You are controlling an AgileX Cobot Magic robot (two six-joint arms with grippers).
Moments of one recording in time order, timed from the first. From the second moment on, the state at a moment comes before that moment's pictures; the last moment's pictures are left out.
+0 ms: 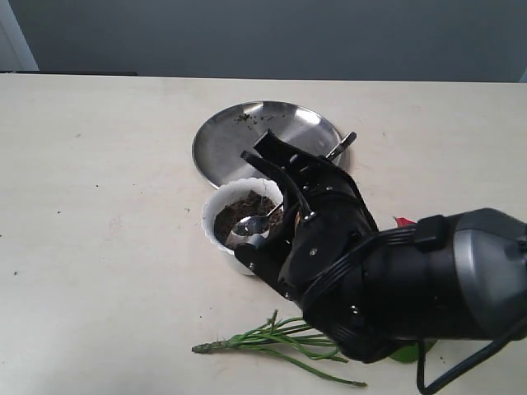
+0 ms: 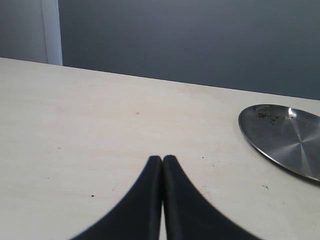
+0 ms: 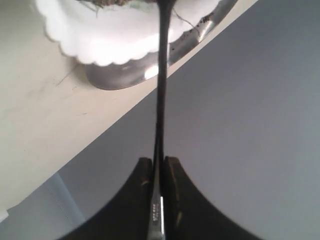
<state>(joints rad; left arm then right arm) 0.02 0.00 0.00 -0.18 0.25 0.01 1.26 1.72 -0.81 -1.50 0.96 -0.15</state>
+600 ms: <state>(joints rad) 0.02 0.00 0.00 -0.18 0.25 0.01 1.26 1.70 -0.94 -1.36 1.07 -0.15</state>
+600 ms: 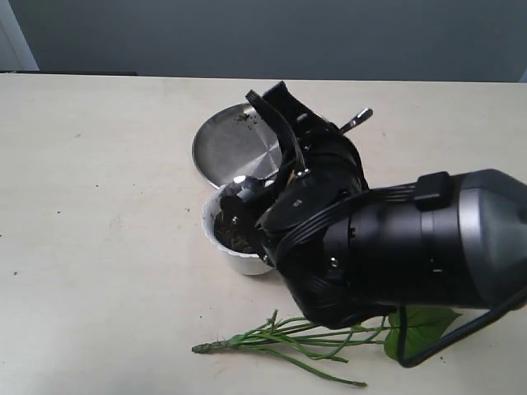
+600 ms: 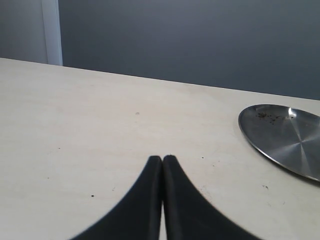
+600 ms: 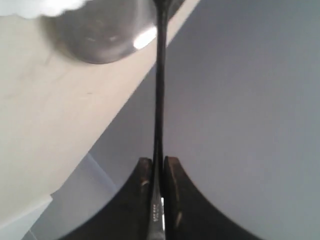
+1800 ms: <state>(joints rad) 0.02 0.00 0.00 -0.18 0.25 0.01 0.80 1.63 -1.04 -1.06 0.55 0.28</state>
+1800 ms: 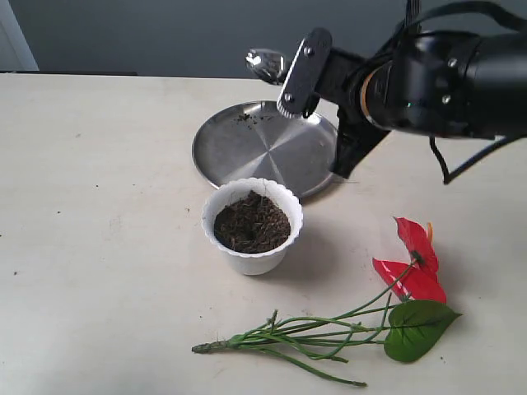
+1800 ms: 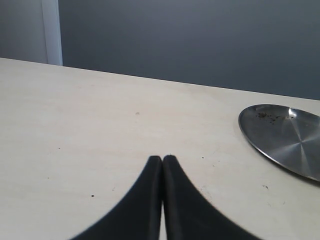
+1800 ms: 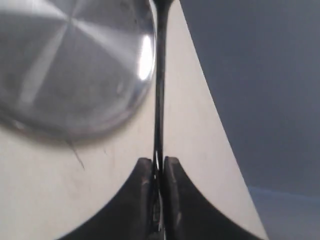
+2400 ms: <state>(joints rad) 0.02 0.00 0.00 -0.18 0.25 0.01 0.63 2.11 -1.58 0.02 0.64 -0.50</state>
